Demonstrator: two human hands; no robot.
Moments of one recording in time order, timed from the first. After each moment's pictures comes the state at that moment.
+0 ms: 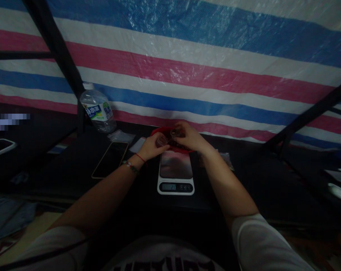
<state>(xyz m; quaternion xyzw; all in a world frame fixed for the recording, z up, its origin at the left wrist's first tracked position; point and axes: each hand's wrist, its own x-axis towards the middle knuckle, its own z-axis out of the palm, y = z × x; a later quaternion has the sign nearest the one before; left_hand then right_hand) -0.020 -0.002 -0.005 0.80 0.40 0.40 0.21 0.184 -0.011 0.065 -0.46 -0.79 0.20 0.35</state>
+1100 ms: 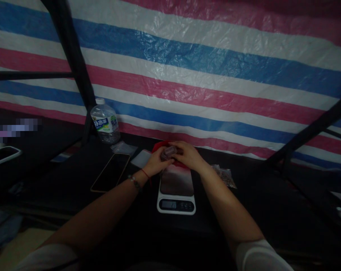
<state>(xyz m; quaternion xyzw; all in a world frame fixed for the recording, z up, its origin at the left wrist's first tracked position) -0.001 -0.001 -0.022 0.70 0.37 0.48 0.37 0.171 -0.015 0.058 -0.38 -0.84 0.19 0.34</state>
